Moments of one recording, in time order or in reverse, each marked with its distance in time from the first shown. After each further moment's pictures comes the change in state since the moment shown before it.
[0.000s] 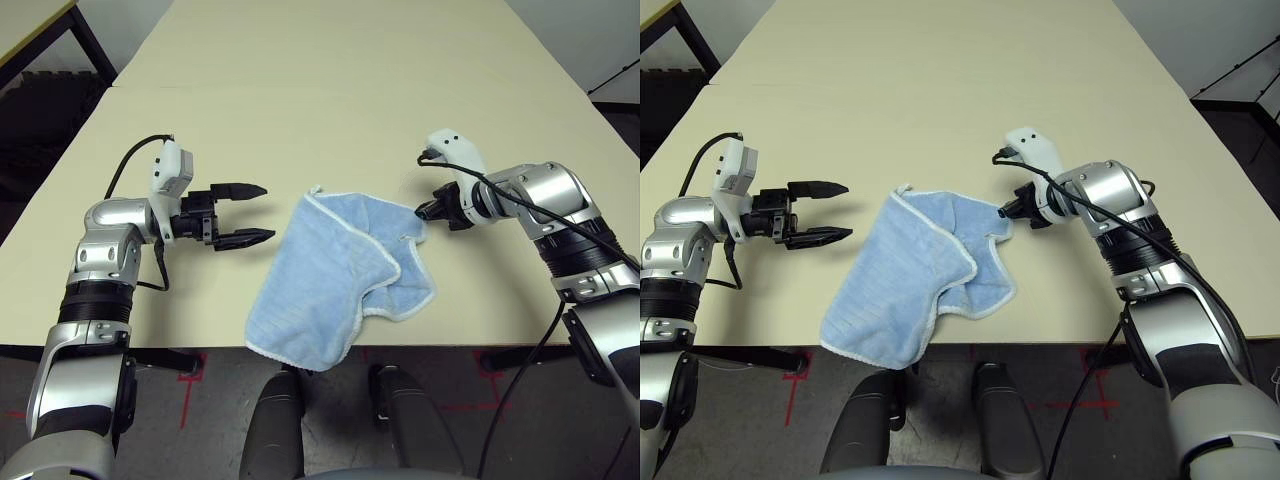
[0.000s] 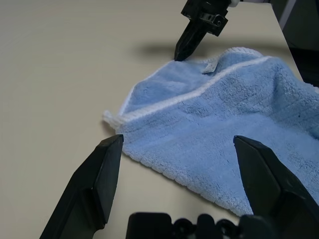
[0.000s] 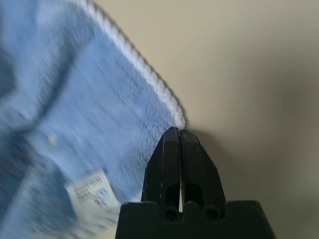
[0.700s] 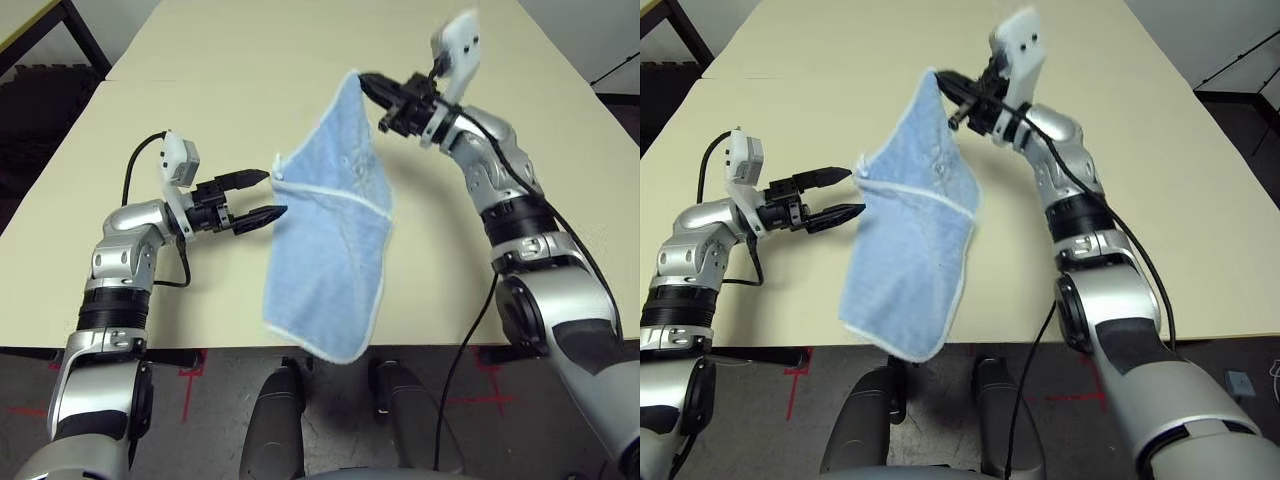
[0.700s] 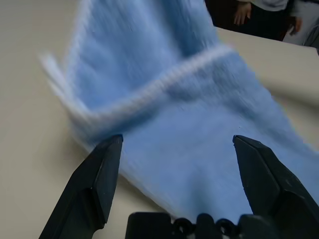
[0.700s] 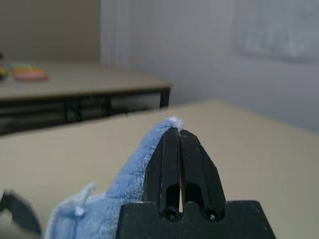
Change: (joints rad) left arm 0.042 -0.085 0.041 -0.112 -0.066 0.110 0.238; right arm -0.280 0.259 -0.291 0.356 0.083 -1.163 0.016
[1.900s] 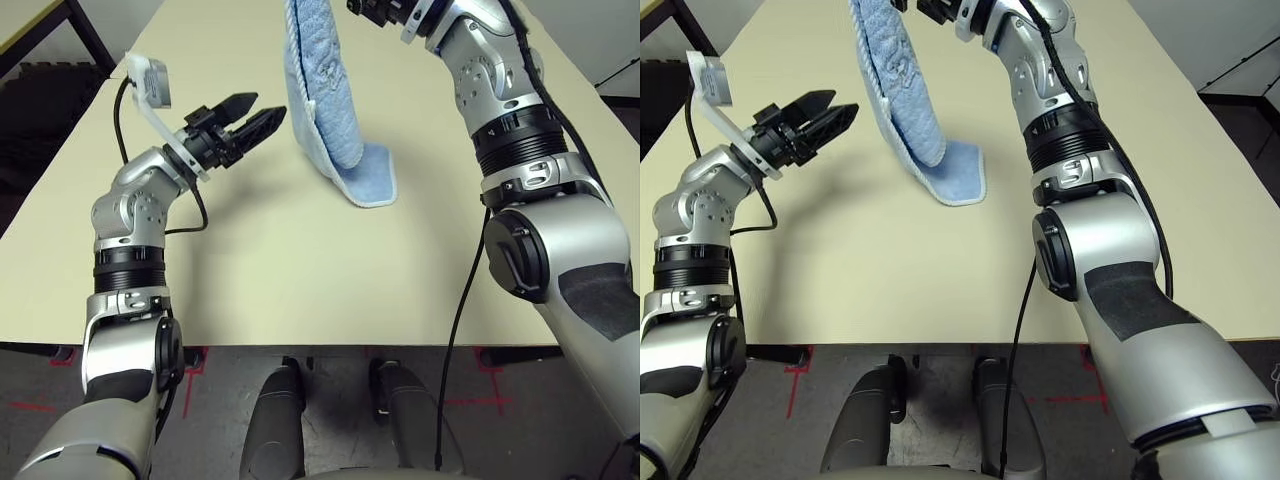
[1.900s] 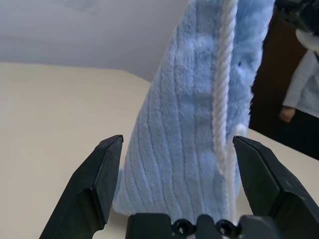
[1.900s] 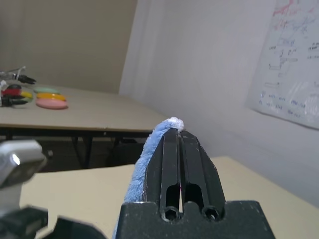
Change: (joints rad) left arm -0.263 -0.154 0.117 0.009 -0.131 0.214 0.354; right arm -0.271 0.017 -0.005 0.092 -0.006 0.003 0.014
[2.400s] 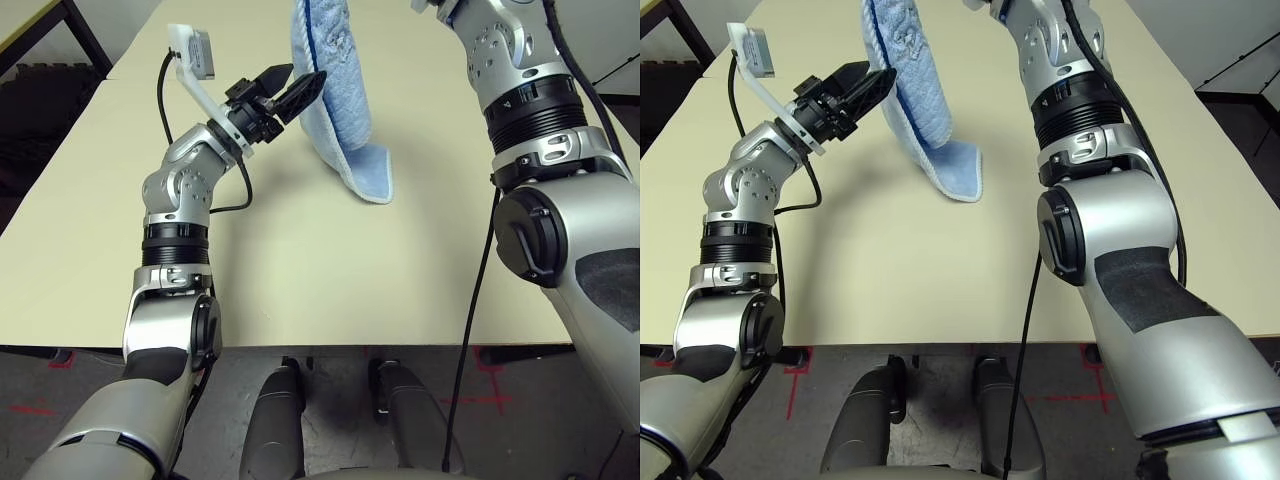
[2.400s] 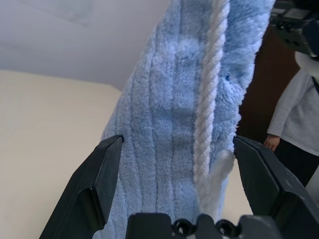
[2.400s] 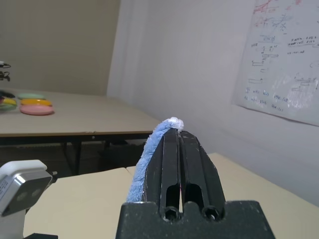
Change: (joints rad) left arm -0.108 -0.128 0.002 0.026 -0.028 0.045 0.143; right arm -0.051 -0.015 -0.023 0.070 0.000 0.027 -0.035
